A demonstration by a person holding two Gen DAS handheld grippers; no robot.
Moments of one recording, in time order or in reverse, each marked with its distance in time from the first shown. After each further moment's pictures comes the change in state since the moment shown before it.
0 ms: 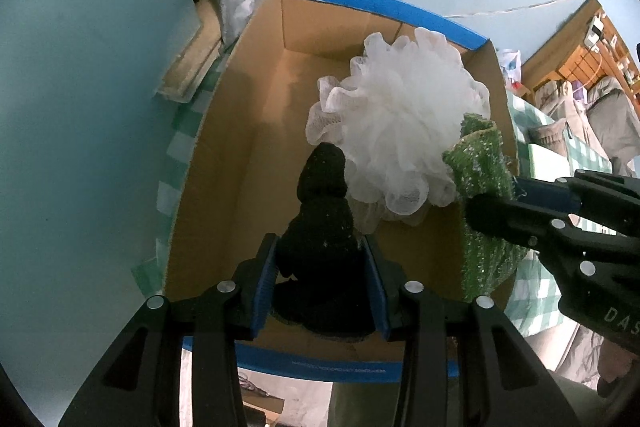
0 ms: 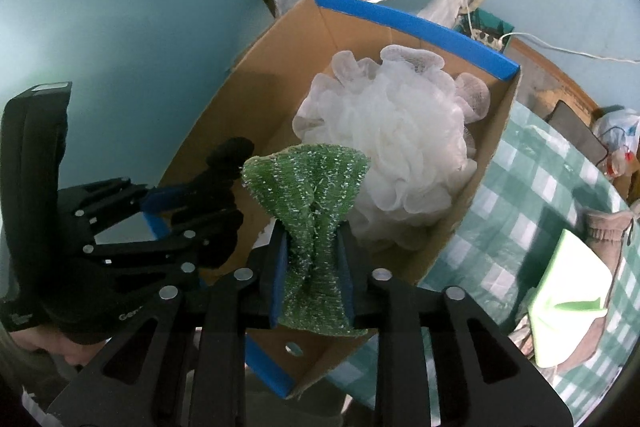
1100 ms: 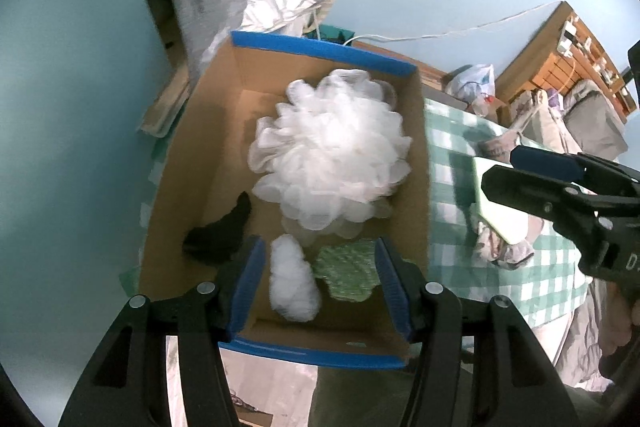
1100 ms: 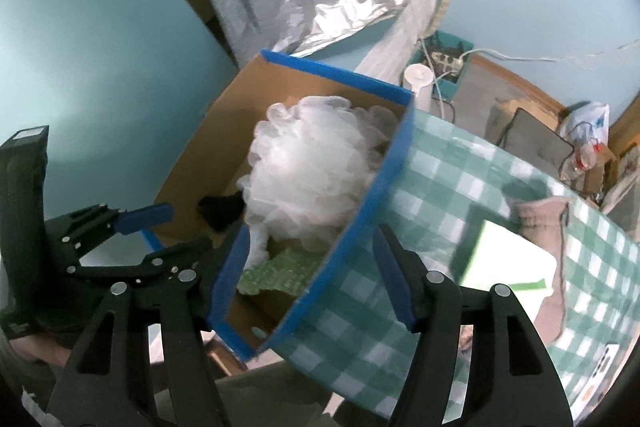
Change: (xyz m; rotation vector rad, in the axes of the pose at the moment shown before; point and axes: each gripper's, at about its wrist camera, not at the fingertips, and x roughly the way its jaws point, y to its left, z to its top) left arm -0.045 -0.052 -0.004 0.035 -0.091 -0.052; right arm -0.081 -0.044 -0.020 0.074 -0.133 -0.068
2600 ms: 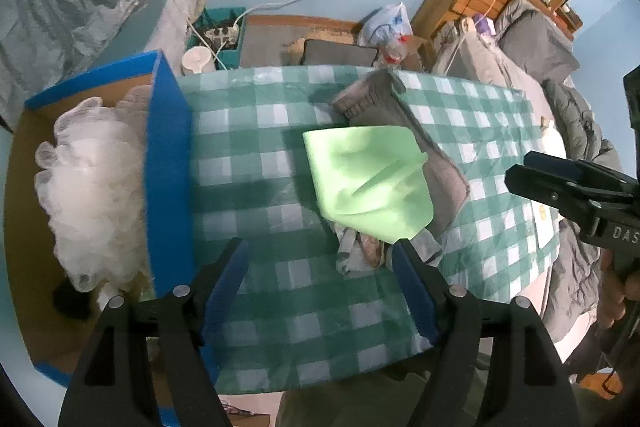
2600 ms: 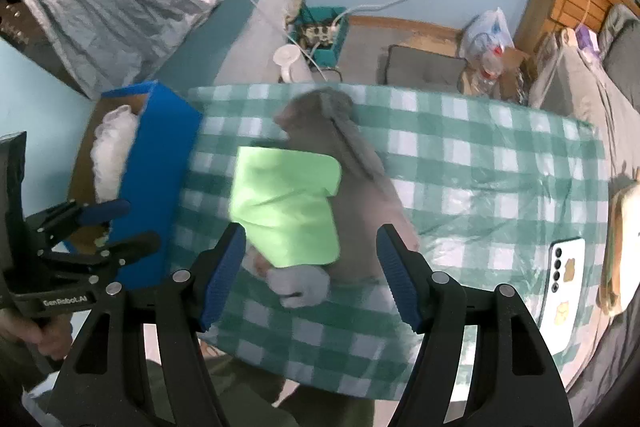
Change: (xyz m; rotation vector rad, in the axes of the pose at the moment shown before) left arm 0.067 -0.185 0.014 0.254 0.126 -0.151; right arm -0.071 -0.202 -0.100 0.325 -0.004 -0.168
